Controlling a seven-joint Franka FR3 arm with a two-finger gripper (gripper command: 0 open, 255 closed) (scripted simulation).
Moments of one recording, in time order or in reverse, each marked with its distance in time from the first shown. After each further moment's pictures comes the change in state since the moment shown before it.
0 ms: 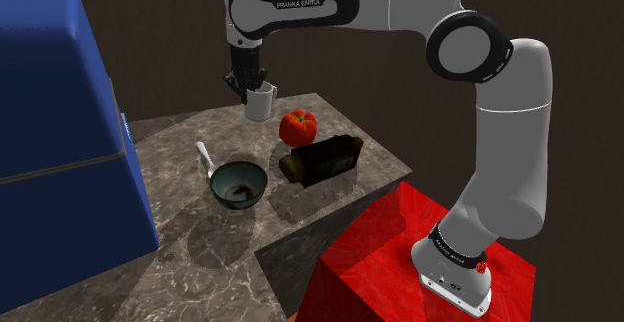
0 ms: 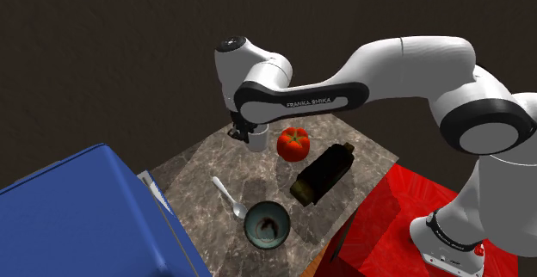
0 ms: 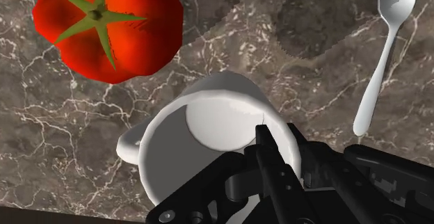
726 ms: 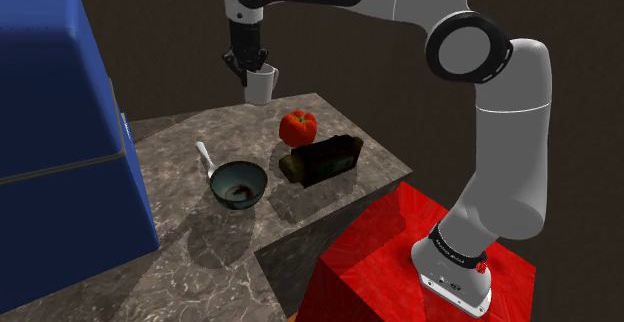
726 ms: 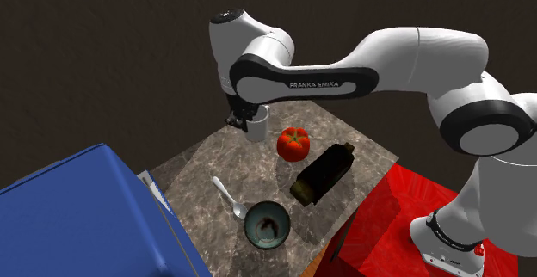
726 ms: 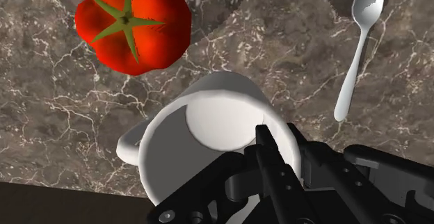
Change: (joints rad) arm 0.009 0.003 0.002 0.154 0.002 -0.150 -0.008
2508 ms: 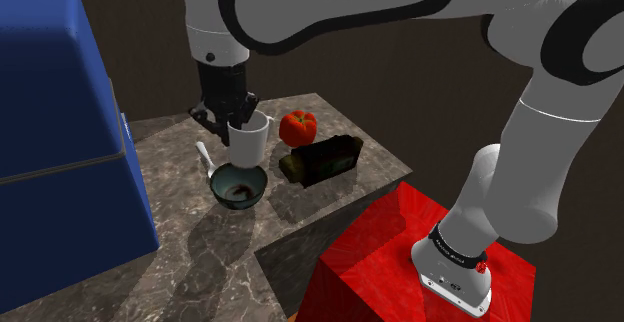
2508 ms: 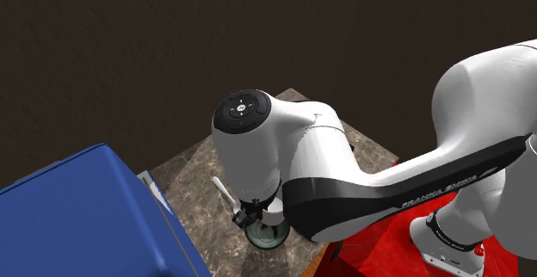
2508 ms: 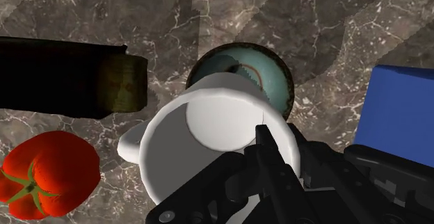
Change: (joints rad) arm 0.219 -0.335 0.149 -0.495 0.039 0.144 0.393
